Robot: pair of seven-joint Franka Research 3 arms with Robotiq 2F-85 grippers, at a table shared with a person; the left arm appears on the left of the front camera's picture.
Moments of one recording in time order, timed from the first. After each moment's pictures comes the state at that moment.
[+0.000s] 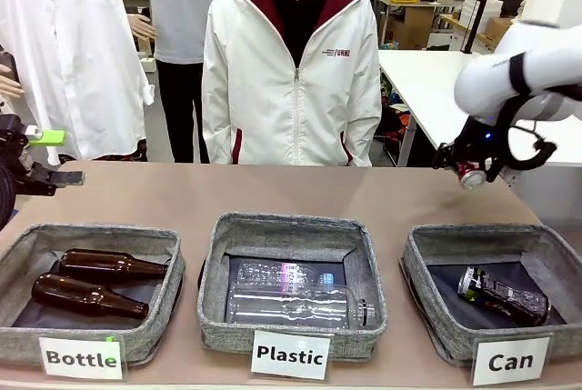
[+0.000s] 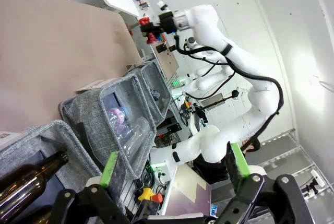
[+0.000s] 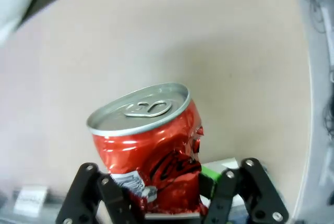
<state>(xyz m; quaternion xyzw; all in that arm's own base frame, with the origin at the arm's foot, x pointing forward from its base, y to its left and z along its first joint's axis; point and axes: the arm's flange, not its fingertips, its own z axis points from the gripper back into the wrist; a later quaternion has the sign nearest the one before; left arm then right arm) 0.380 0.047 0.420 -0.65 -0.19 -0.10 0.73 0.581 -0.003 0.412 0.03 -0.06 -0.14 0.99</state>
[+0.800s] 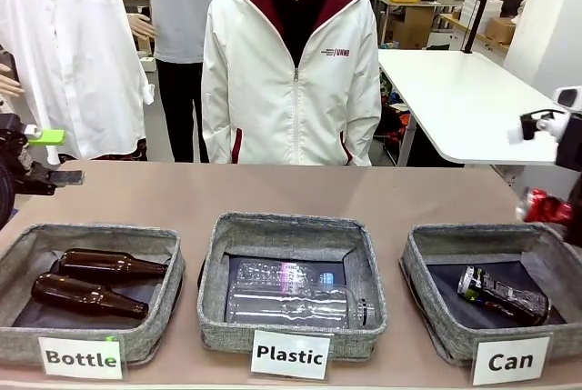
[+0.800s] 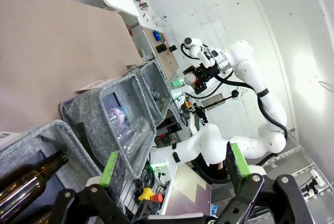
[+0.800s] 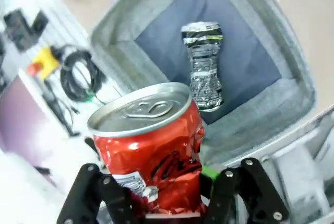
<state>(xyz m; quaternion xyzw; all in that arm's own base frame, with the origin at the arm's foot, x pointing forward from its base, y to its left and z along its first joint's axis) 0.380 0.047 0.420 -0.65 -0.19 -0.10 0.73 0.346 -0.016 0.484 0.07 0.06 0.45 0.89</state>
